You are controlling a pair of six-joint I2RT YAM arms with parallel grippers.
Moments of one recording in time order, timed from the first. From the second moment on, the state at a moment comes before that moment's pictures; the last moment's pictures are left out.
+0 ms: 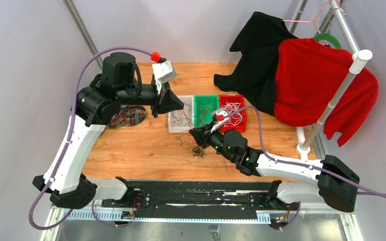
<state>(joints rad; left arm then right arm) -0.57 1.27 1.84 -1.02 0.69 0.22 1.06 1.19 0.57 0.56 0.26 0.36</state>
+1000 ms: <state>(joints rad) -0.57 1.33 2.09 -1.00 0.65 0.19 1.12 1.02 0.44 0.42 0.39 0.28</state>
